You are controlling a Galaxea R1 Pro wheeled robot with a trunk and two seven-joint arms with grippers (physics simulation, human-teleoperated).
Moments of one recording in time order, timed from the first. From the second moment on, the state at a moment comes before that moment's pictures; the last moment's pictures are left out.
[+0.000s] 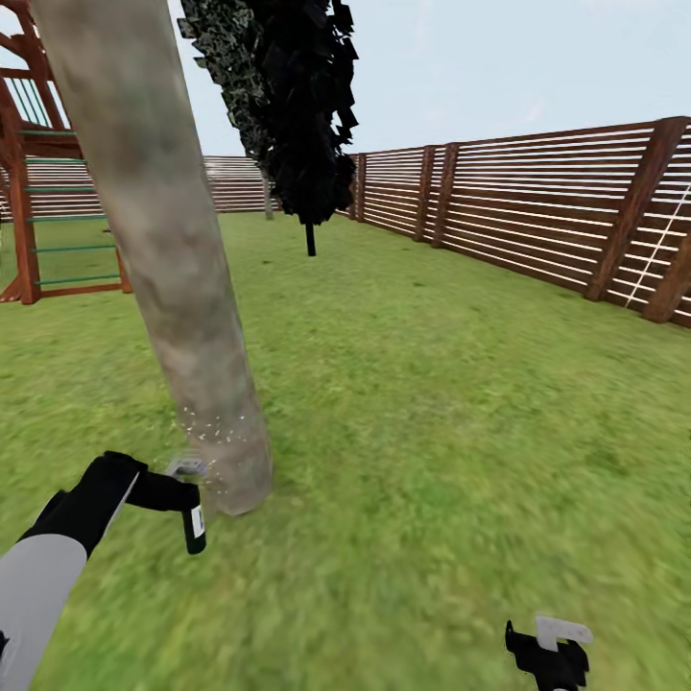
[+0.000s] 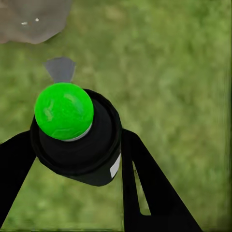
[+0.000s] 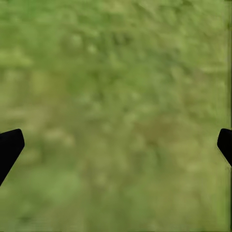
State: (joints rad) left arm -0.82 0.30 0.03 -0.67 -0.32 0.82 -0.80; right arm -0.48 -0.11 -0.36 -0.07 0.28 -0.42 -0.23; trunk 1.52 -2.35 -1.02
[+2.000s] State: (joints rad) left arm -0.71 0.21 0.30 -0.43 -0.28 0.56 -0.45; right arm -0.48 -0.11 -0.36 -0.07 0.28 -0.42 -0.23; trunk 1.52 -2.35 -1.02
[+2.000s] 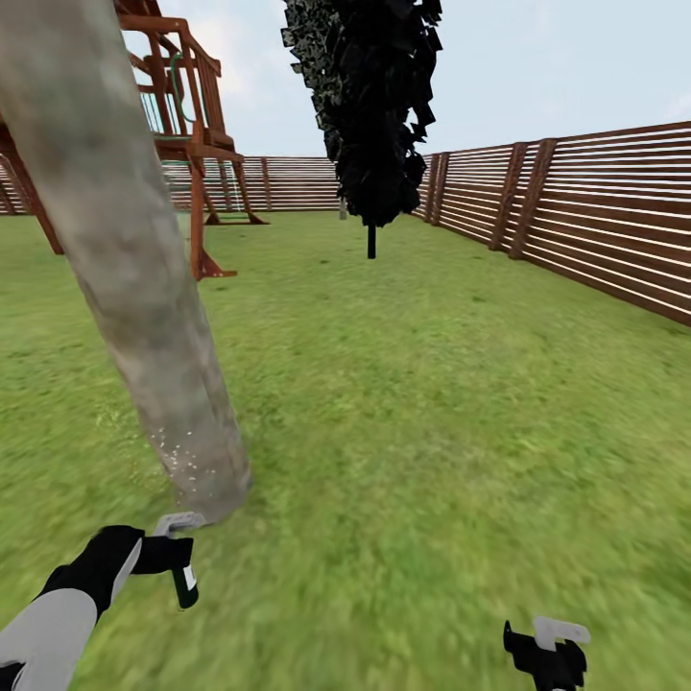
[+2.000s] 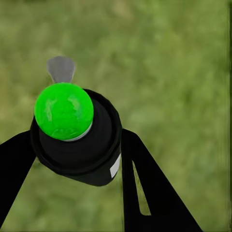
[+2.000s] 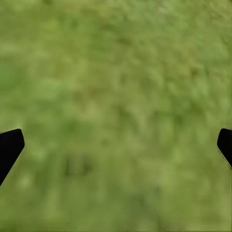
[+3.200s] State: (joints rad) left arm -0.71 0.19 0.30 -0.43 -0.28 0.56 -0.45; right arm -0.48 -0.11 -0.36 -0.07 0.28 -0.42 -0.23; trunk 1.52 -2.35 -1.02
